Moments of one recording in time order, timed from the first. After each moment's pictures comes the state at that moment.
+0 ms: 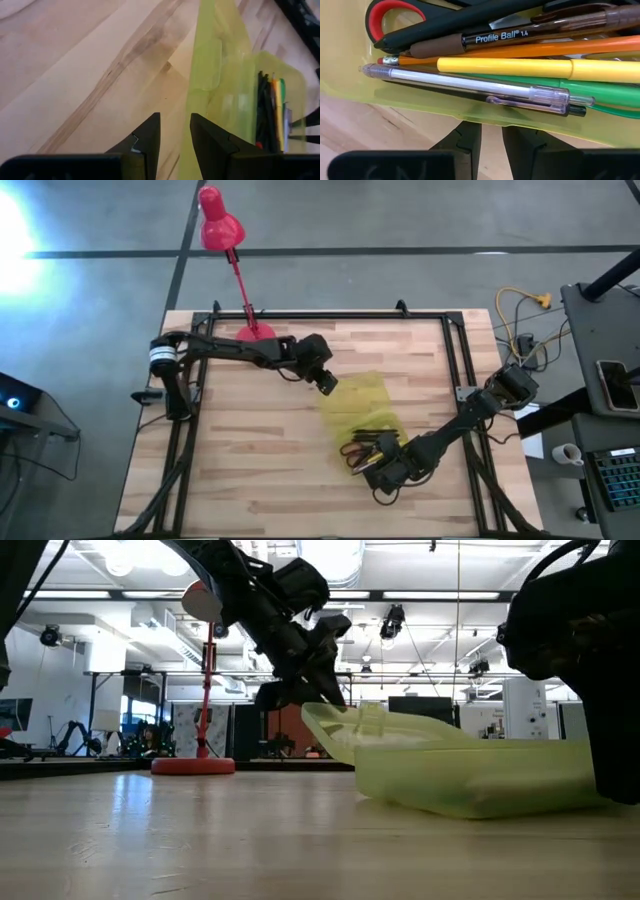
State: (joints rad) left arm 0.22 1.78 1.23 -0.27 0.17 -0.58; right arm 0.60 1.77 1.01 -0.58 0.16 1.70
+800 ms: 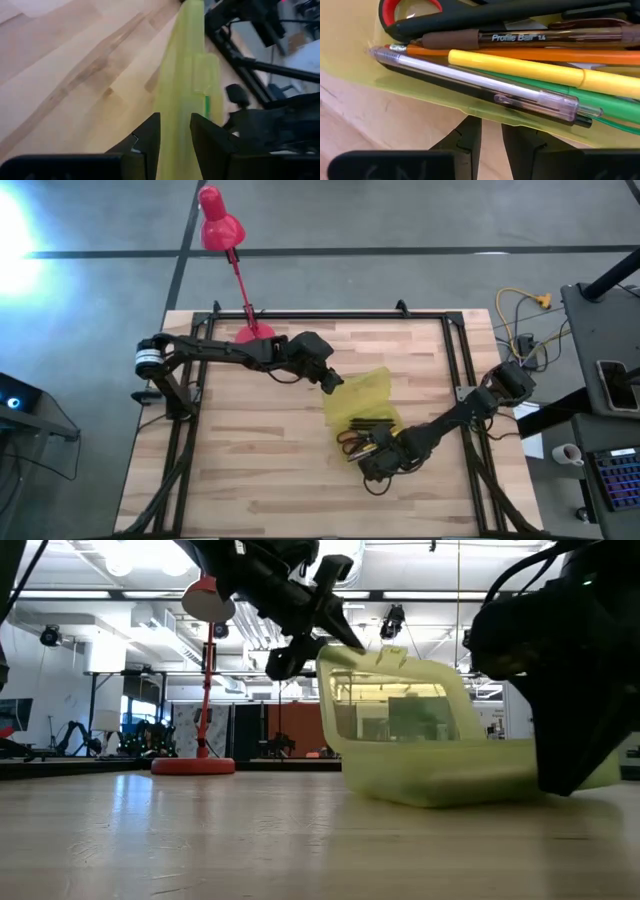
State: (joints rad) left arm 0.17 1.68 1.23 -0.16 0.19 -0.70; right arm 0.52 1.77 1.01 -0.59 0.19 1.53
